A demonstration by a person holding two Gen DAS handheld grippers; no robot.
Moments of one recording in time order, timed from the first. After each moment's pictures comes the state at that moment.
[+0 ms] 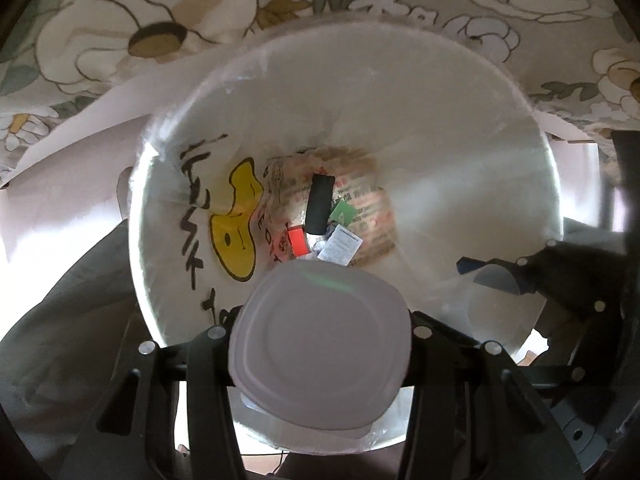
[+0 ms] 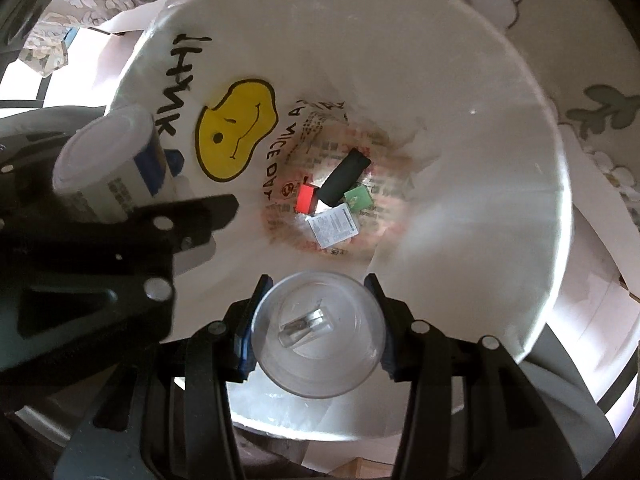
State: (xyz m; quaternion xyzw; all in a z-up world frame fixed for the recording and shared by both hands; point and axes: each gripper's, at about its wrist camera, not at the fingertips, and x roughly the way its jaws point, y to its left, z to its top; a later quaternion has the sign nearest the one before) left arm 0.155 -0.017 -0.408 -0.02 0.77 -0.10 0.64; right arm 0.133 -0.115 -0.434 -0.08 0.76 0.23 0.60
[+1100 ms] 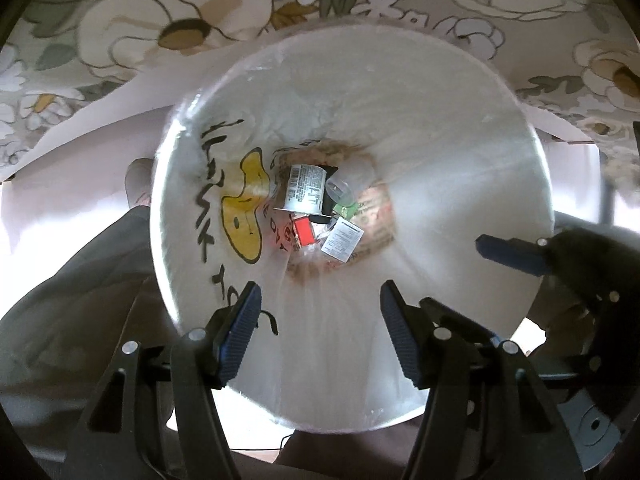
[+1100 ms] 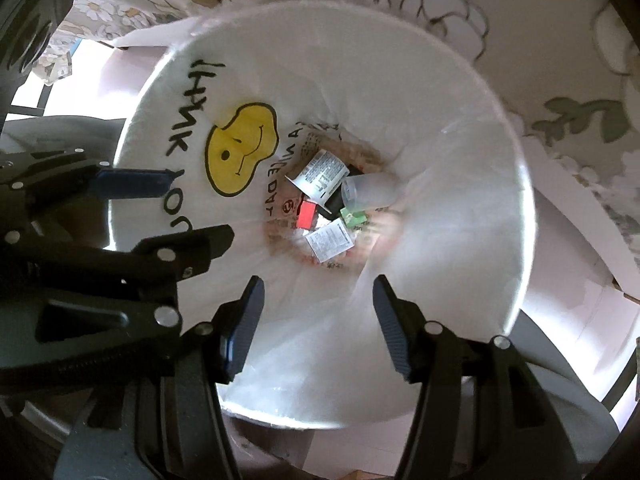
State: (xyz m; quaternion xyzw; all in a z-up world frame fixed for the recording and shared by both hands) left arm 0.141 -0.013 -0.394 -0.01 0.76 -0.09 0.65; right arm 0.124 -0.120 -0.415 -0.08 0.73 0.22 0.64
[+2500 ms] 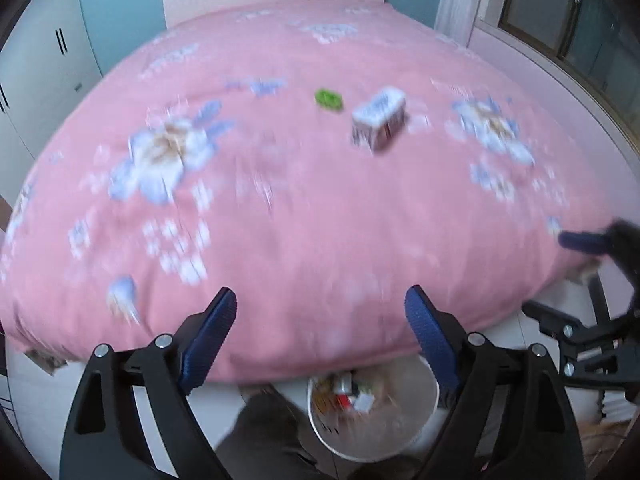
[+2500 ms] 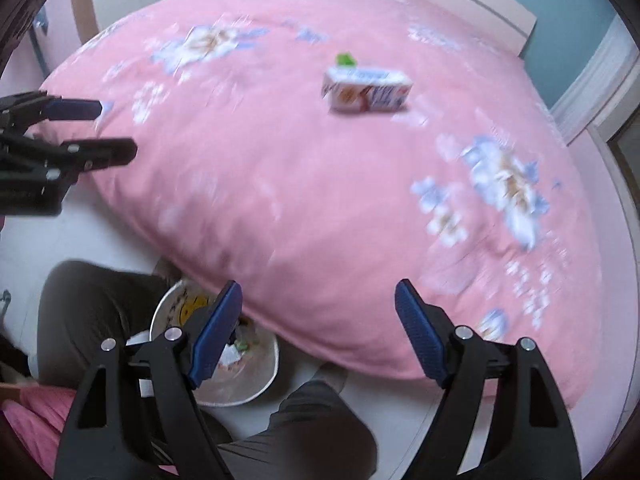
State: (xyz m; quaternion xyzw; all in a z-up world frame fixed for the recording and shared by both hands) left arm 0.221 0.008 -0.018 0.04 0.48 -0.10 0.87; right arm 0.191 -0.181 -0.038 -0.17 0.50 0.13 0.84
